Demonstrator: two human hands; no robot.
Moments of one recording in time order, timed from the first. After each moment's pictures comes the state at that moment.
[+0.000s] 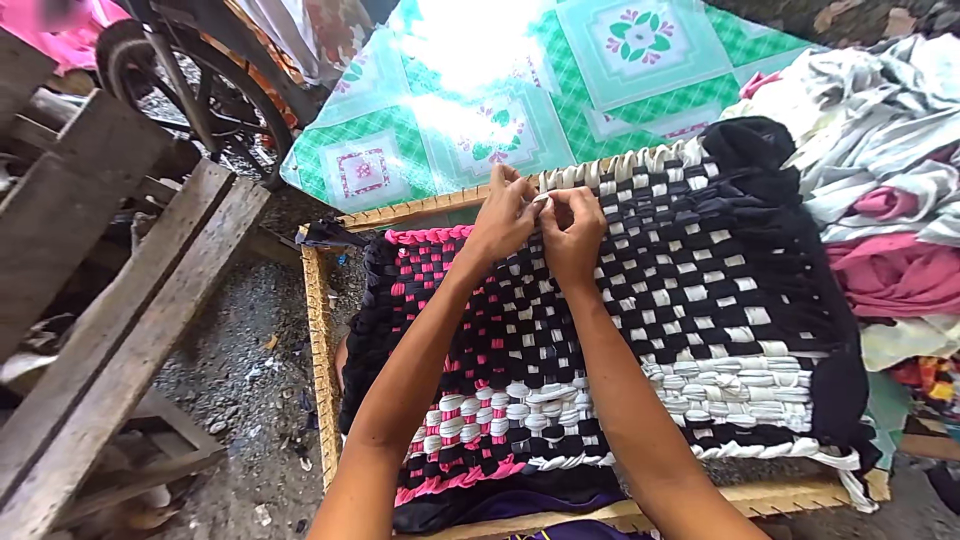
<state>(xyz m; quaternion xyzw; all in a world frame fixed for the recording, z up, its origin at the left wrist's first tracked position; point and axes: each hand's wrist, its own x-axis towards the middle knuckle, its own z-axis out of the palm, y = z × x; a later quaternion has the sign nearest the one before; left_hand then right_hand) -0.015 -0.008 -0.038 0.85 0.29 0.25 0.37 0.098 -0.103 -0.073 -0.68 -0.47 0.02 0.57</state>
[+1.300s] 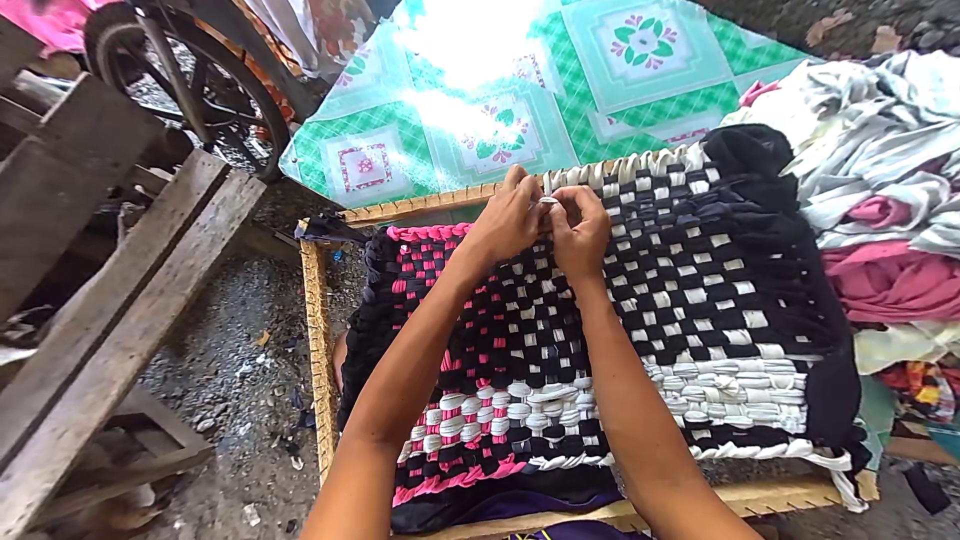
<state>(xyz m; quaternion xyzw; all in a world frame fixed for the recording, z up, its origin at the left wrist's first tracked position) -0.019 -0.003 -0.036 0.91 0.22 0.21 0.29 0.110 -0.101 -0.077 -0.65 -0.48 0.09 0.59</state>
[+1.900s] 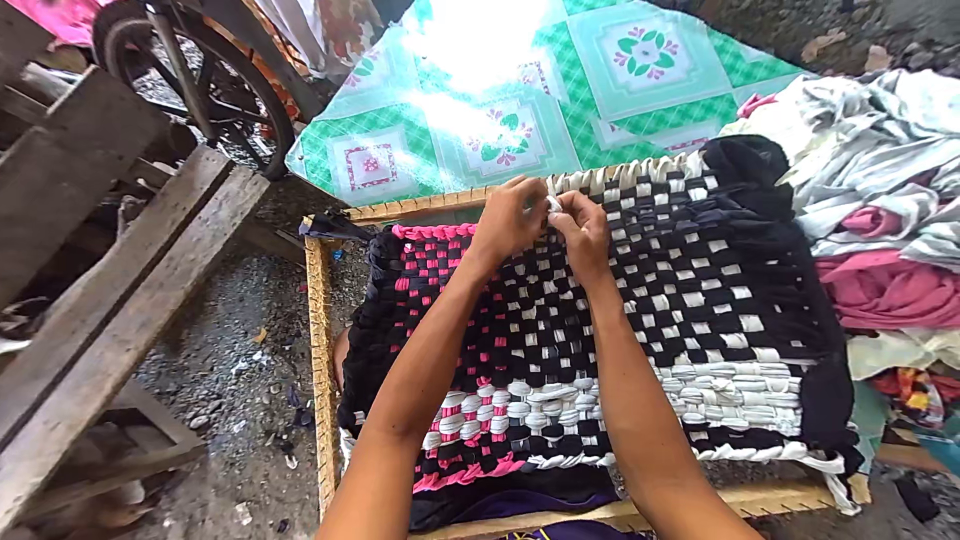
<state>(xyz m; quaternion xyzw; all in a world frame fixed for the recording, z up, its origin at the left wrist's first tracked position) -0.013 -0.006 -0.047 0.88 0.22 0.34 0.26 0.123 -0.104 -0.072 -0.56 -0.51 0.25 0.61</state>
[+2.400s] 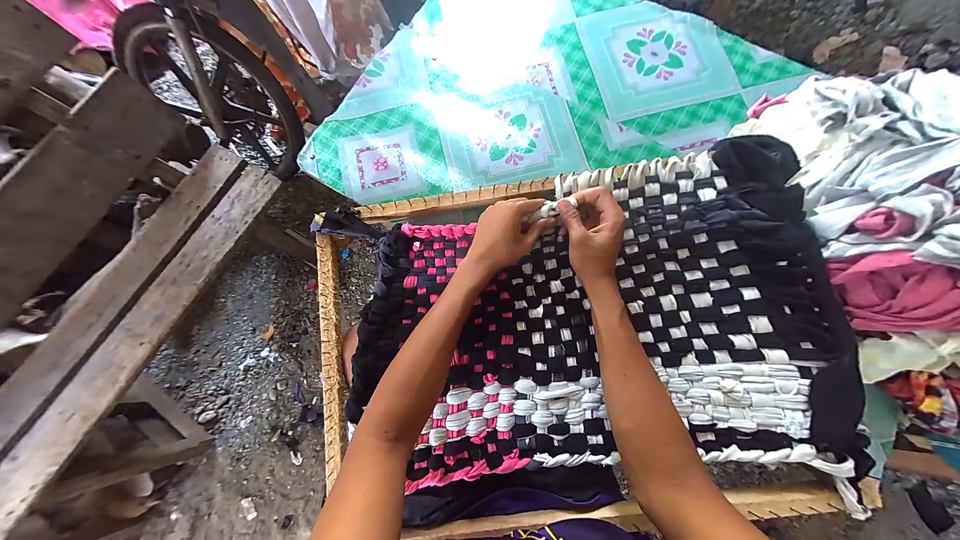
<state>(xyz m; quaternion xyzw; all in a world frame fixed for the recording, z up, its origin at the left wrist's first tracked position) -0.038 -0.008 -0.061 0.90 0.25 0.27 0.25 0.109 -0.103 -0.073 -0.57 -0.45 0.16 0.67</state>
